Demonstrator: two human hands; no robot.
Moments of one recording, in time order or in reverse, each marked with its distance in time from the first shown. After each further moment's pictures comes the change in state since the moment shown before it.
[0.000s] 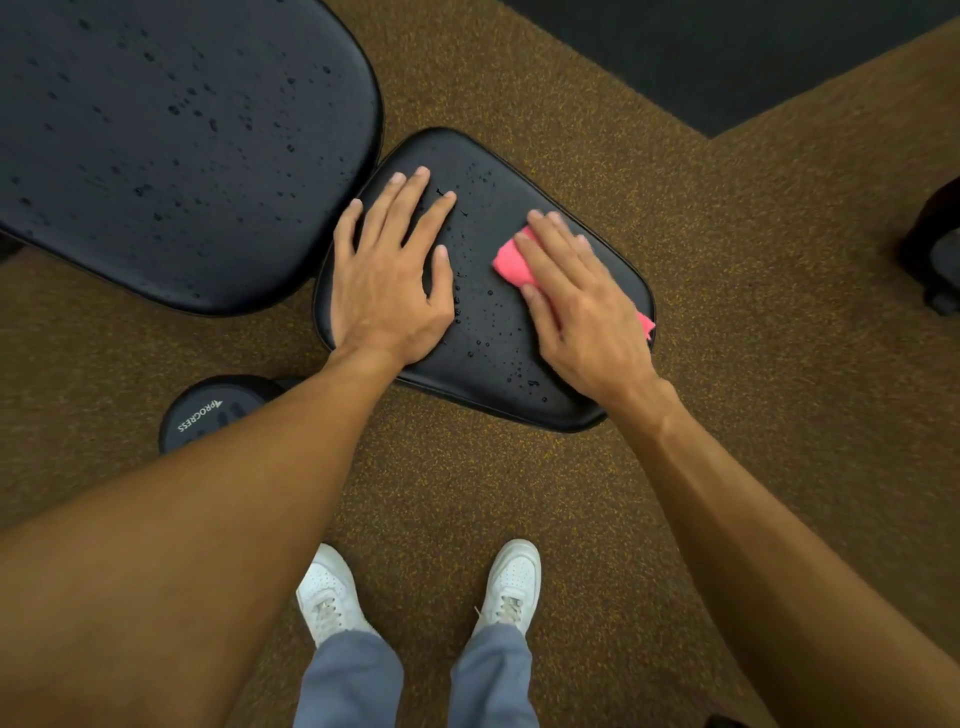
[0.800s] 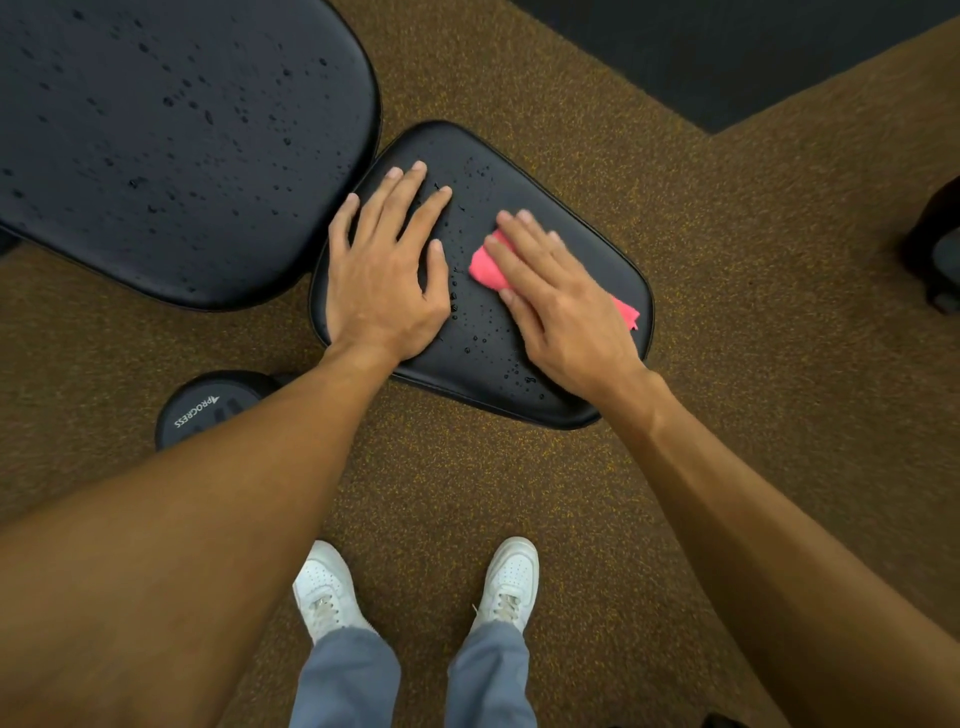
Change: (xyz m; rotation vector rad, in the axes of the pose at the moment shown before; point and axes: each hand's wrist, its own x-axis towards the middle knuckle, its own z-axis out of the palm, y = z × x) left_hand 0.000 0.000 0.001 -0.024 0.018 -0.010; right_hand 0.005 -0.005 0.001 0.029 -0.089 -0.099
